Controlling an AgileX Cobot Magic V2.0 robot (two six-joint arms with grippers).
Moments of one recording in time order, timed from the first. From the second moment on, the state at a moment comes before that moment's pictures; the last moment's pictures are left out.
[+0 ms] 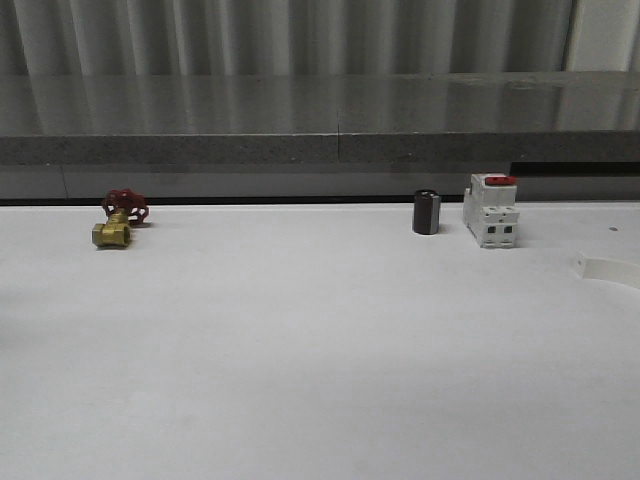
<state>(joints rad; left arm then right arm) 0.19 1.62 -1.21 -0.05 0.82 0.21 0.02 -0.01 0.03 0.01 0.23 0.14</state>
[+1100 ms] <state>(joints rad) 0.23 2.02 -1.36 -0.04 0.72 0.28 0.02 -0.01 0.03 0.01 0.23 0.14</state>
